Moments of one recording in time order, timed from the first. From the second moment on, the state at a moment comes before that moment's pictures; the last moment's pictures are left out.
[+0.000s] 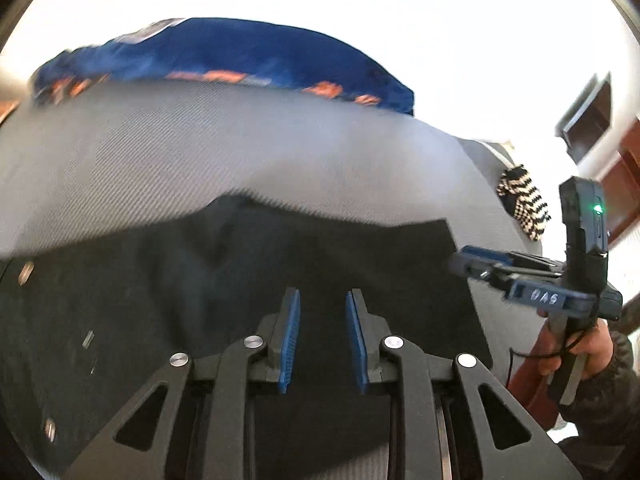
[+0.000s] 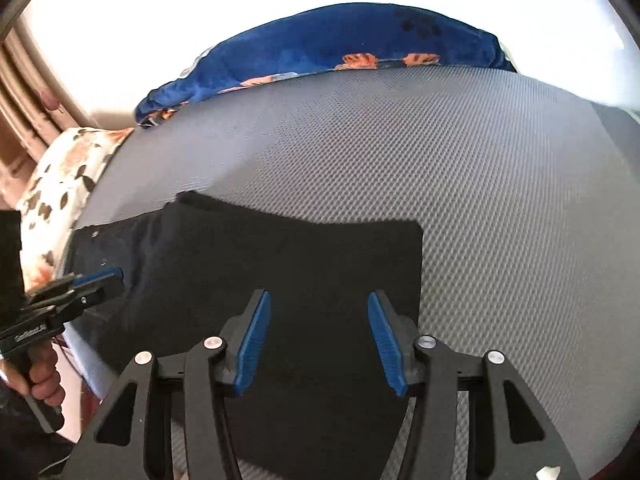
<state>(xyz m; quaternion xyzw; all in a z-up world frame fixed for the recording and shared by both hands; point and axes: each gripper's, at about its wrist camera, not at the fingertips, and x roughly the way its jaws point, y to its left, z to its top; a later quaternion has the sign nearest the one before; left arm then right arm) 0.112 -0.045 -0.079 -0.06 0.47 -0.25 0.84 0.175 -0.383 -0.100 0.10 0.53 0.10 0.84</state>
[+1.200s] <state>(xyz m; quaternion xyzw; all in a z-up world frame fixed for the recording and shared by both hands) 0.092 -0.038 -0.126 0.00 0.51 -0.21 0.84 0.158 -0.356 -0.127 0.00 0.57 0.07 0.82</state>
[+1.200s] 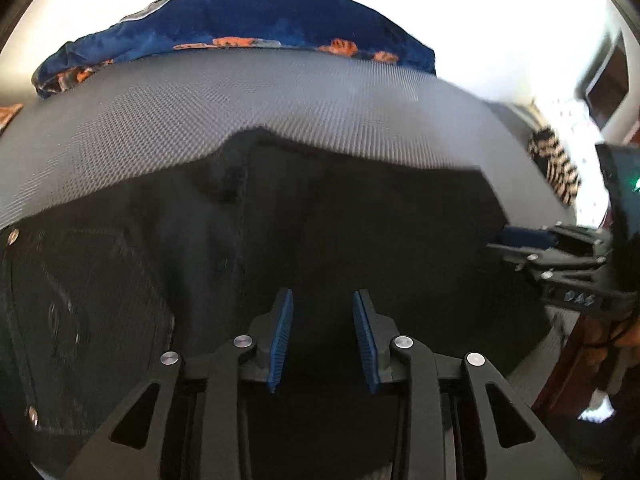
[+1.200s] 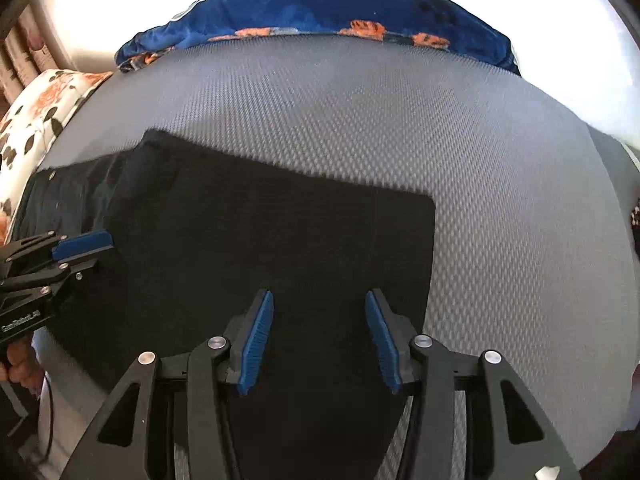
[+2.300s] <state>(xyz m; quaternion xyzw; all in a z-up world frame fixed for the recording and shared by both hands) 0.015 0.188 -0.034 -0.22 0.42 0.01 0.88 0.122 -0.224 -0.128 -0.02 0.59 0.21 0.78</state>
